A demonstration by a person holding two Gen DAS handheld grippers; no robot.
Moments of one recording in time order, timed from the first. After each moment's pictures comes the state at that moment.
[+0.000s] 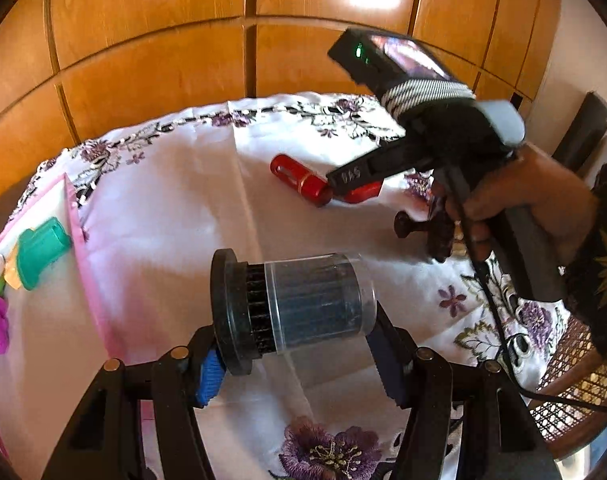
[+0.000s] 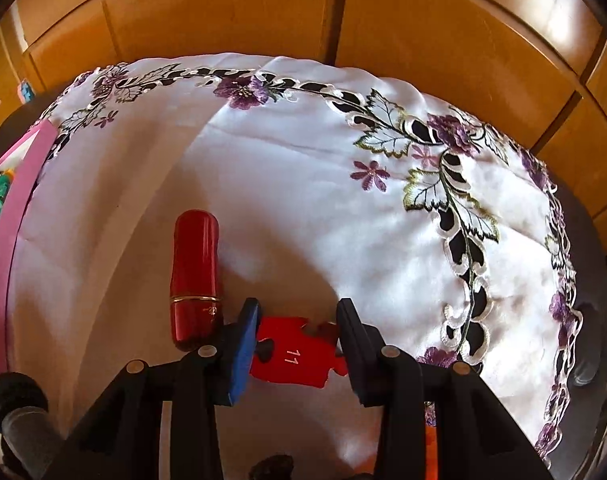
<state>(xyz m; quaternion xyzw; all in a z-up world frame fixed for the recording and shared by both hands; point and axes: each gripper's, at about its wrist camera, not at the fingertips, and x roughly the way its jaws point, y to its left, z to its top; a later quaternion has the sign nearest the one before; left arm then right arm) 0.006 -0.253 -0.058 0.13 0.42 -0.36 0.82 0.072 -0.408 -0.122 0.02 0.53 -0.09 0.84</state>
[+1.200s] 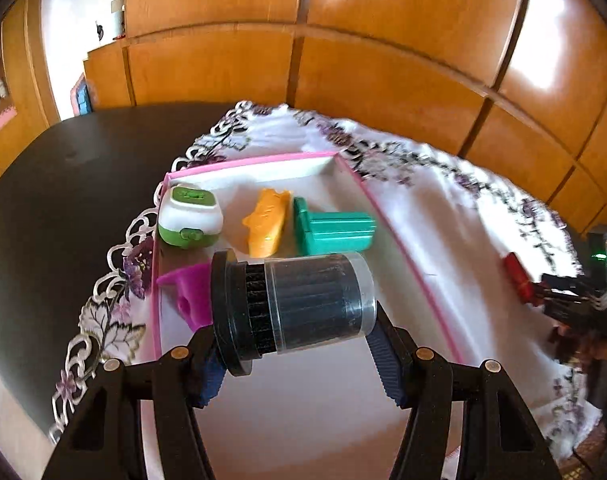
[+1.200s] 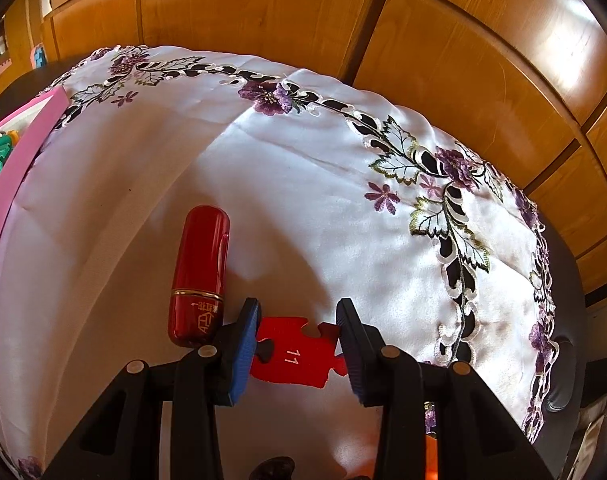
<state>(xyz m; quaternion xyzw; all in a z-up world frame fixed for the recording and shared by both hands) 0.125 -0.063 -0.046 0.00 0.46 -0.14 0.88 0.082 -0.392 -0.122 -0.04 0.52 -0.09 0.85</state>
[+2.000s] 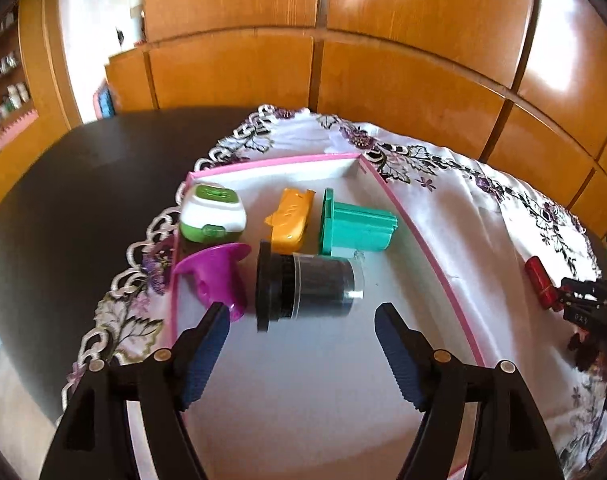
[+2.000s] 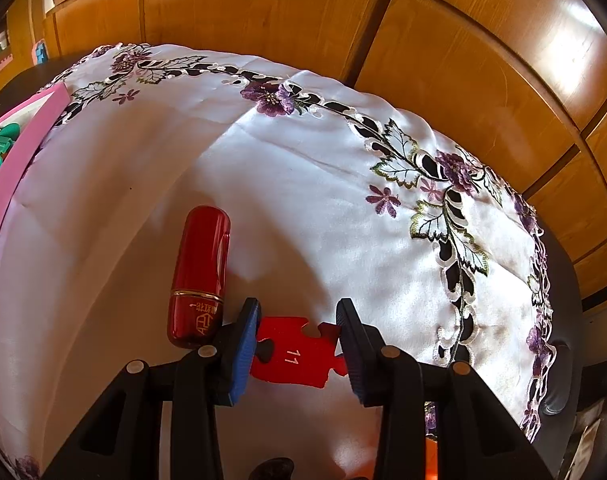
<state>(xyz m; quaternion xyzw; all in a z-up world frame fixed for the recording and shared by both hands) 0.109 -0.062 -0.045 0.02 0.43 -0.10 0.90 0.083 -0.391 -0.121 -0.05 0.52 -0.09 0.85</state>
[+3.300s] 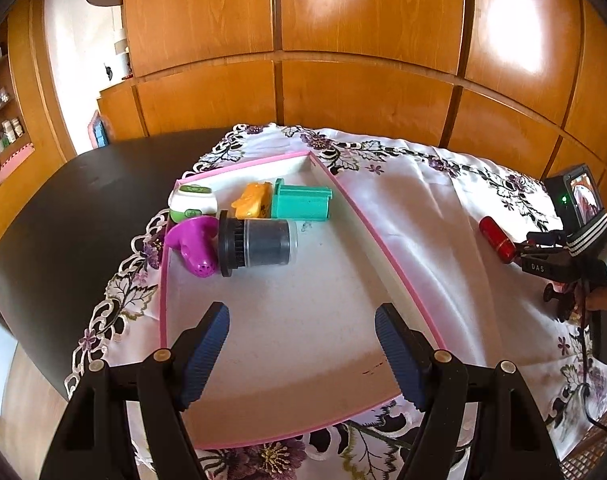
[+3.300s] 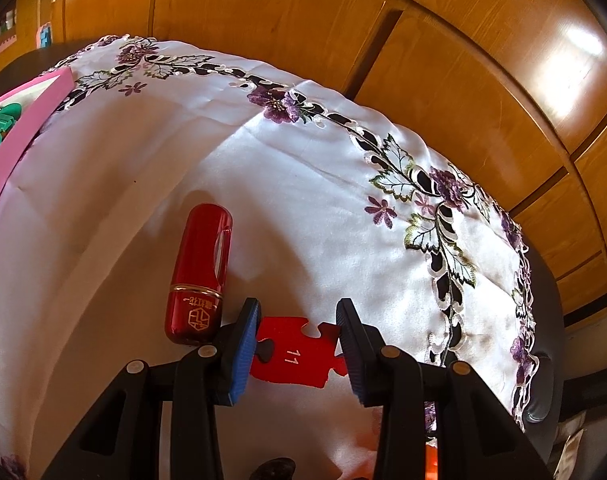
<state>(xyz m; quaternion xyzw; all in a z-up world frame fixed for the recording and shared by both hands) 0.037 -0.084 -0.028 0.05 0.40 -0.13 0.91 0.081 -0.380 -0.119 -0.10 0.51 -0.11 0.85</state>
